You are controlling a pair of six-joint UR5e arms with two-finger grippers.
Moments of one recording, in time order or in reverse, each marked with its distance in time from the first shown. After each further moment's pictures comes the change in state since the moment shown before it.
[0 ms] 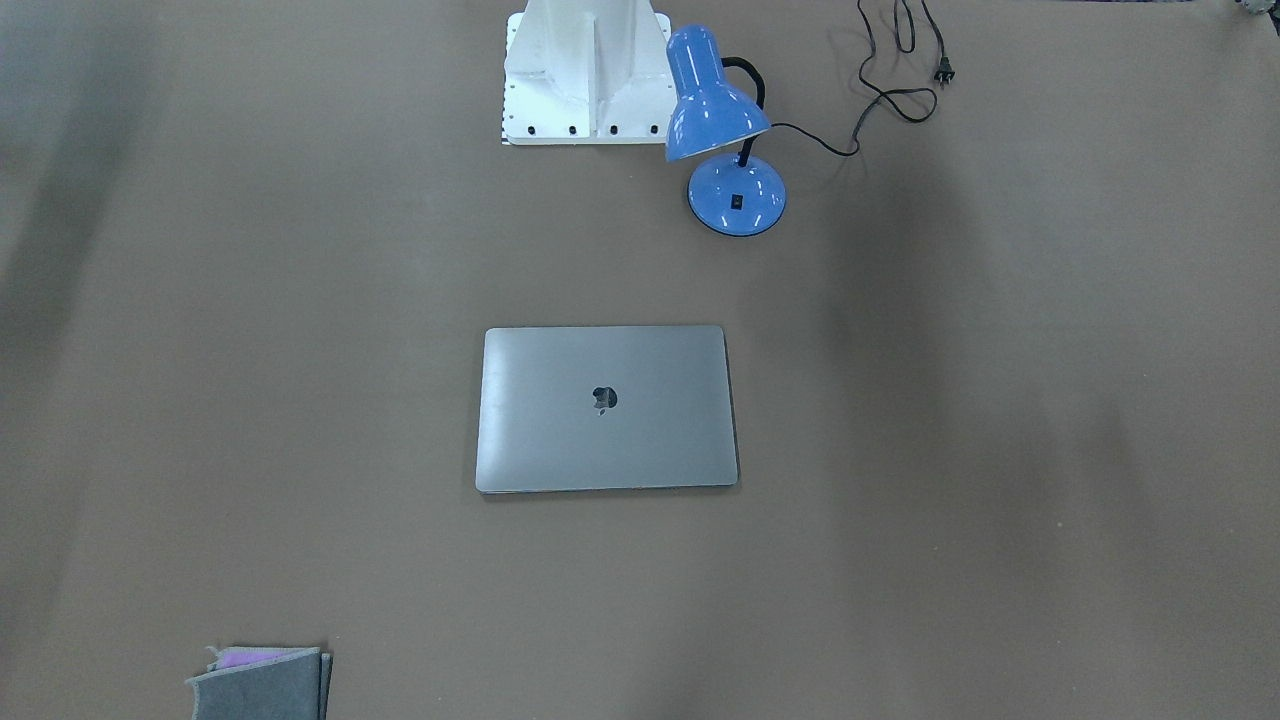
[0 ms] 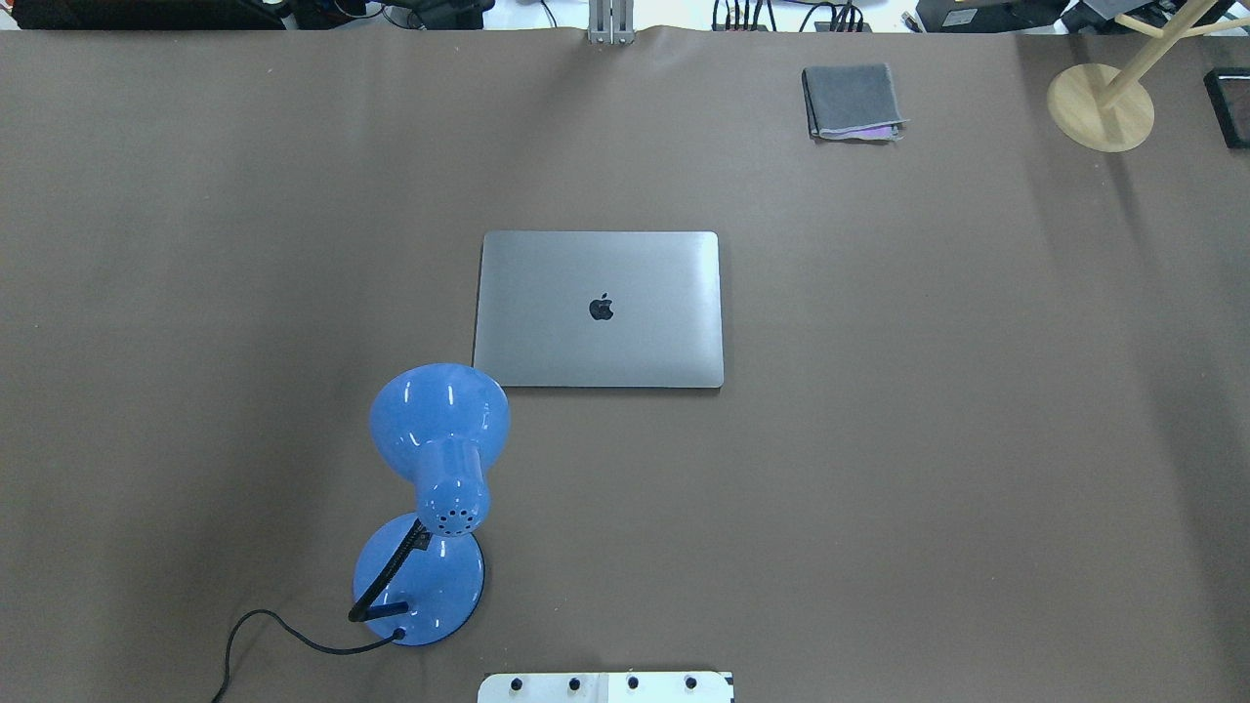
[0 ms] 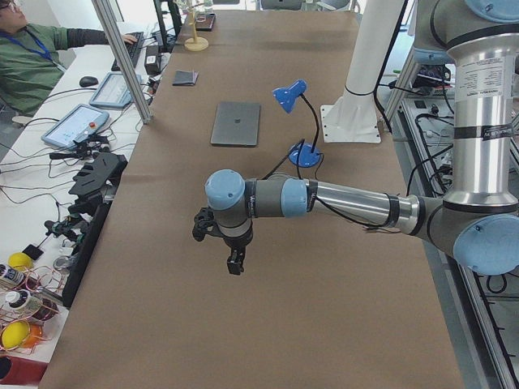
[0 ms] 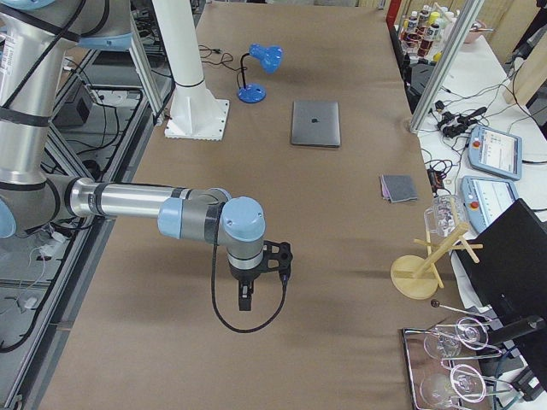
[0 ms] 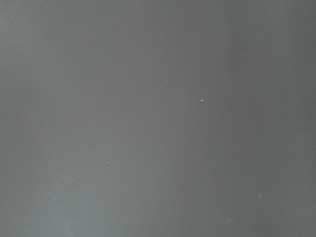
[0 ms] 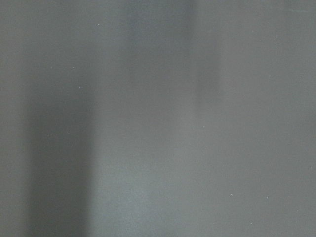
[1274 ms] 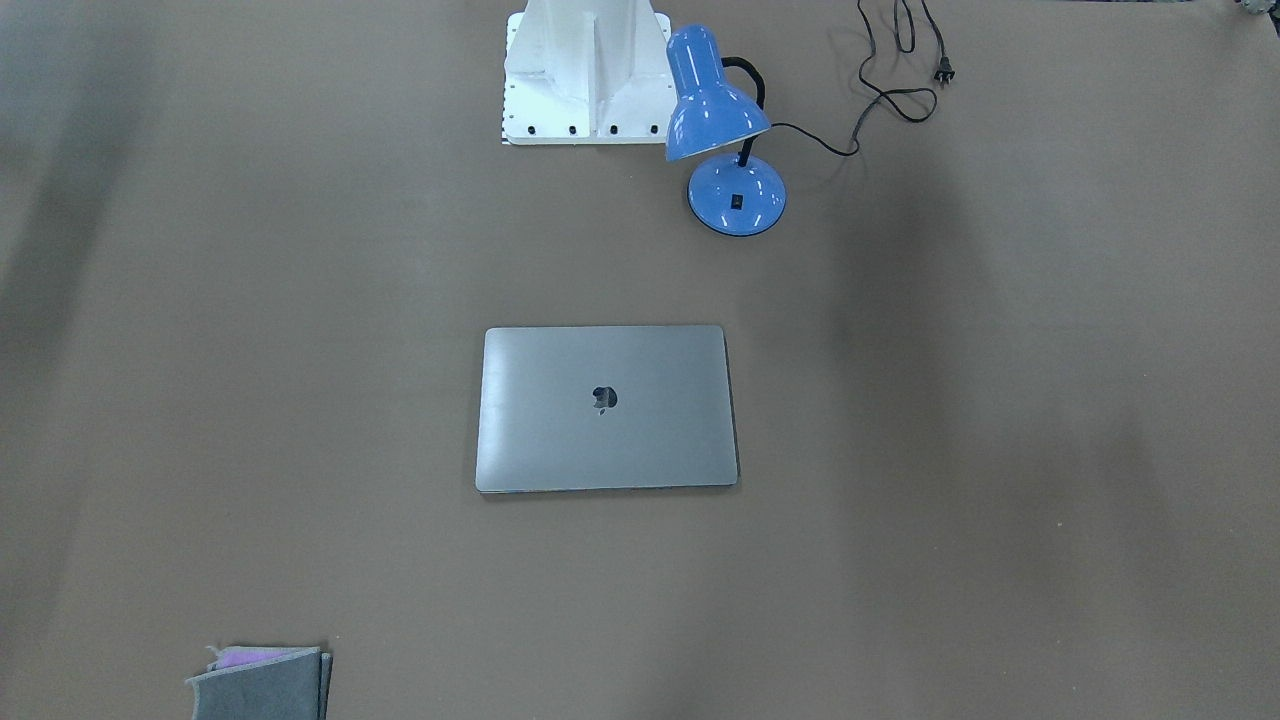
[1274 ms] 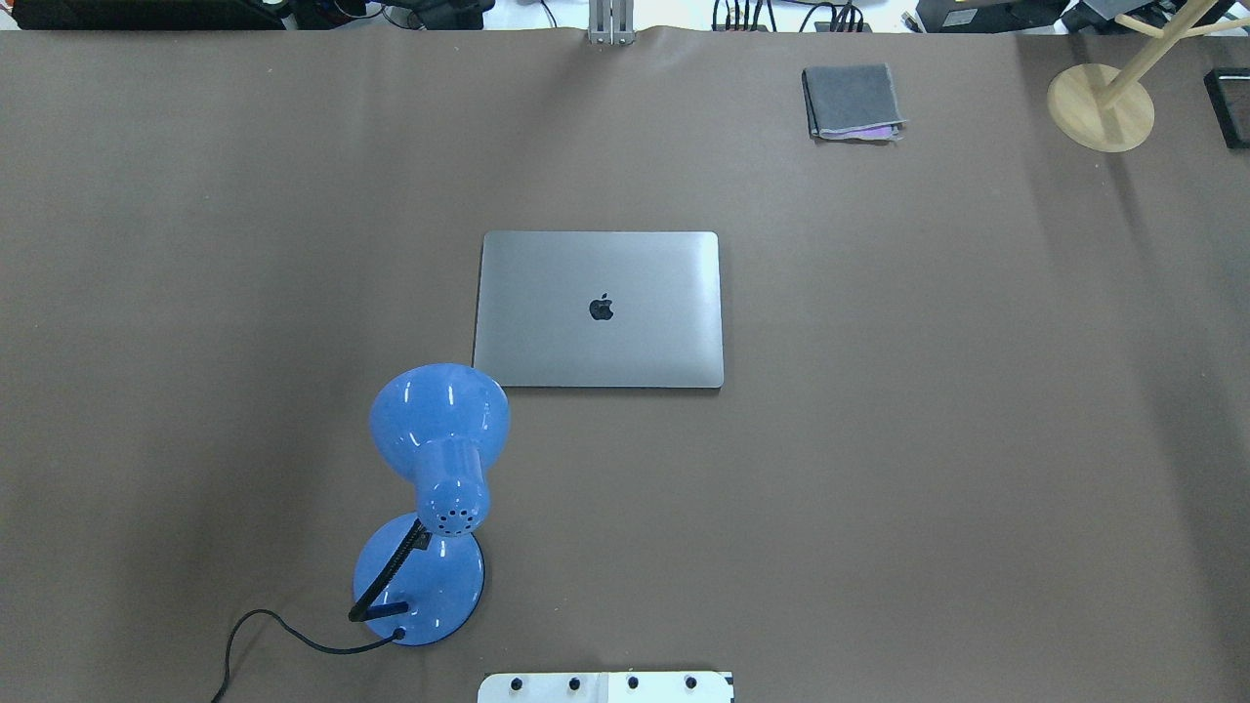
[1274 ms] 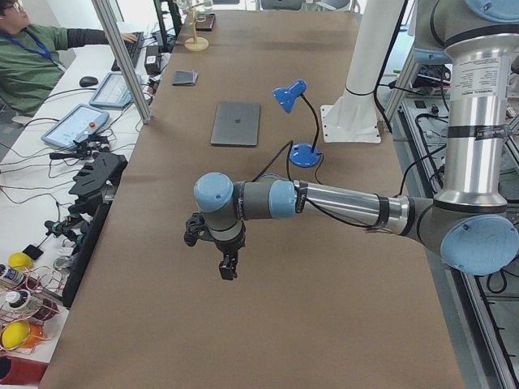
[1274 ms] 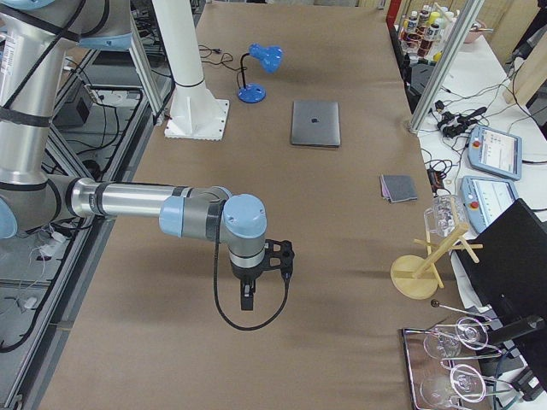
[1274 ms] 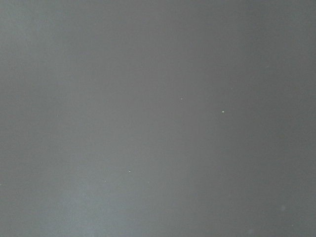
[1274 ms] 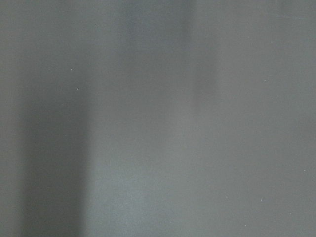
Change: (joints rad) left arm 0.002 -0.047 0.059 0.009 0.021 -0.002; right arm 0.000 0.004 0.004 0.001 -0.017 -0.006
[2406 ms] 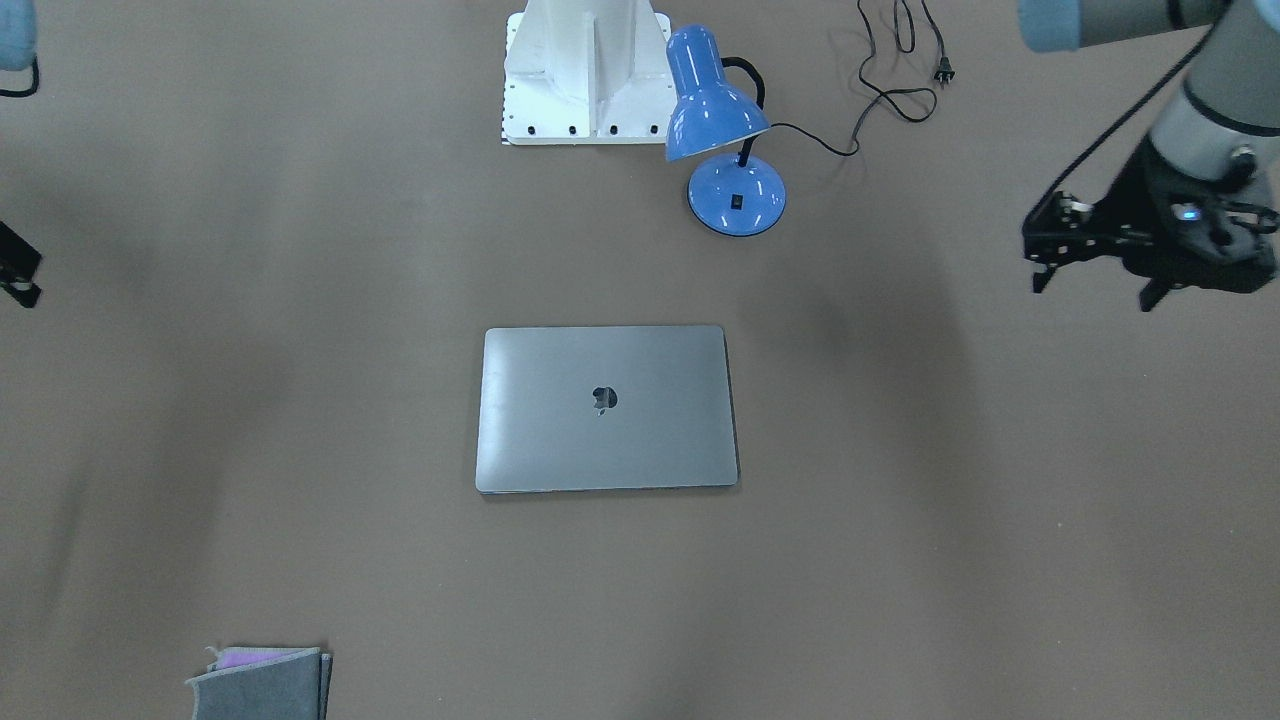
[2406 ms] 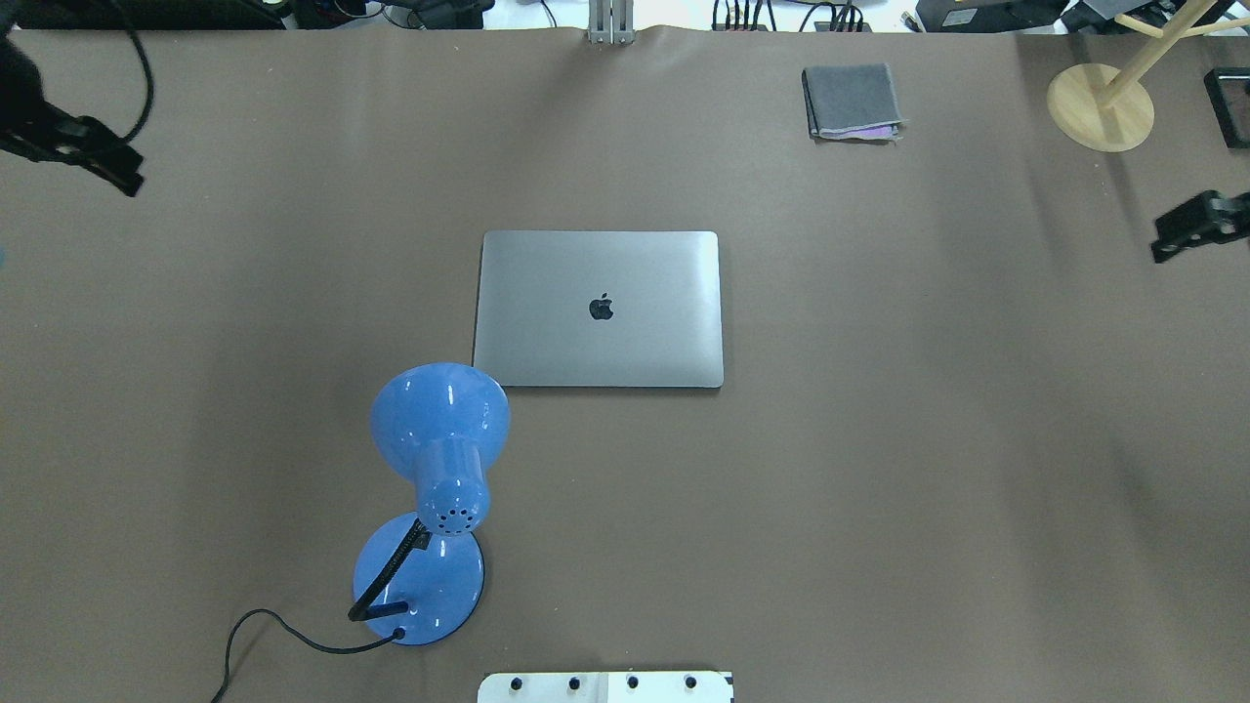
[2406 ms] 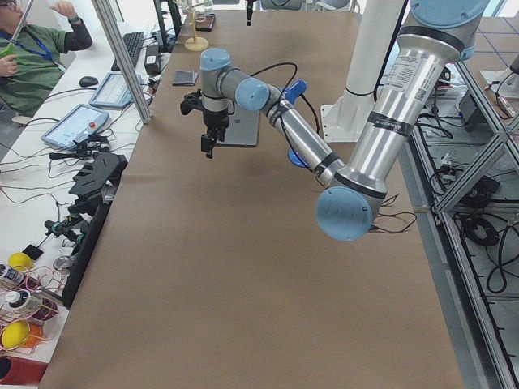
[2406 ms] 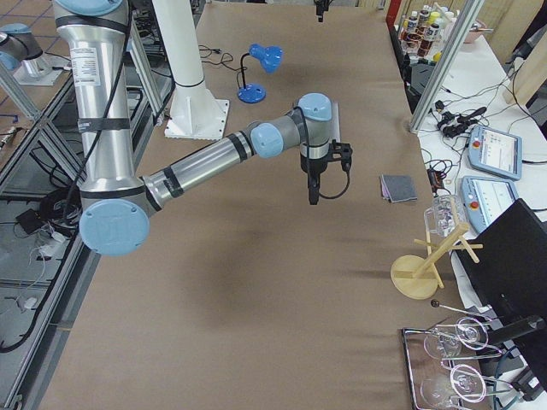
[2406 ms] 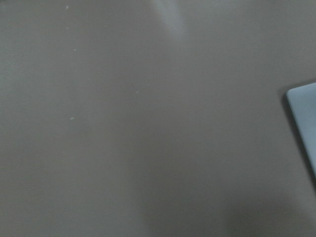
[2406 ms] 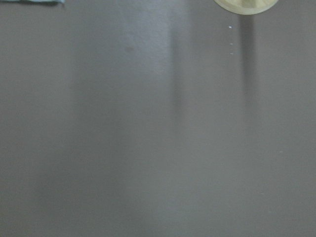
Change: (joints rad) left arm 0.356 -0.347 -0.222 0.074 0.192 -0.389; right arm -0.394 0.316 0.103 0.005 -0.067 0.590
